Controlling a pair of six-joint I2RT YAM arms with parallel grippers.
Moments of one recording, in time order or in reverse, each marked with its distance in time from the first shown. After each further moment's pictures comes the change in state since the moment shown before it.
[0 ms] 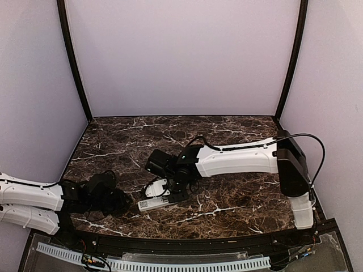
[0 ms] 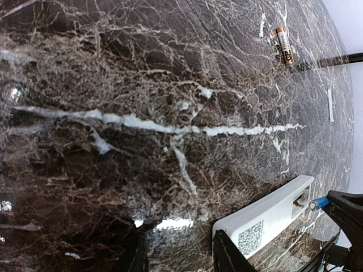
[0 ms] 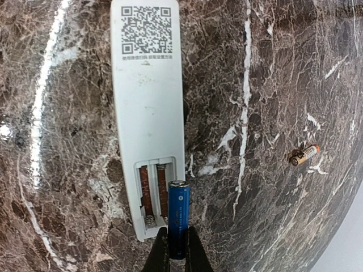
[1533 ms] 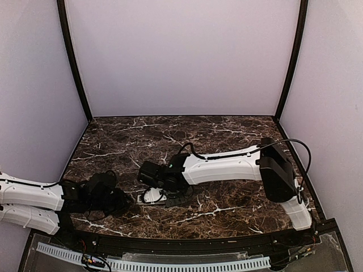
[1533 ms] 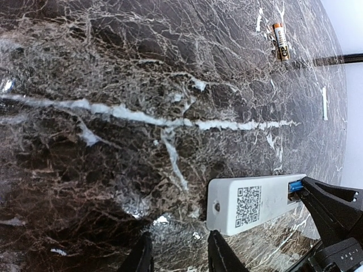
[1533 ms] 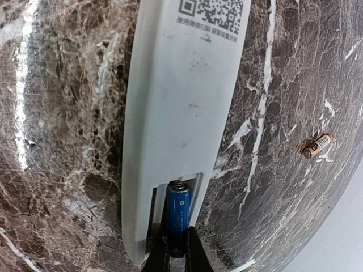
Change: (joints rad) left arm 0.006 0.006 -0.009 0.038 0.040 -0.031; right arm 0.040 0.134 0.116 -0.099 0.174 0.051
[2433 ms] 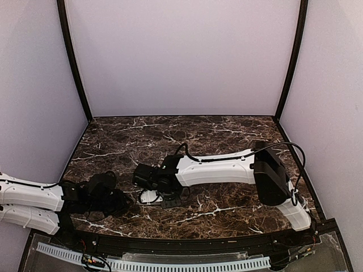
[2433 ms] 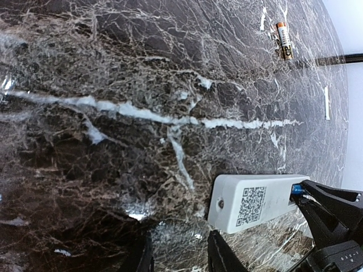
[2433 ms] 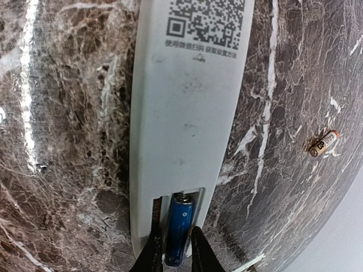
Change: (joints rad) left arm 0.000 -0.003 -0.012 0.005 0.000 0.000; right arm 0.021 0.068 0.117 -0.102 0.014 0.102
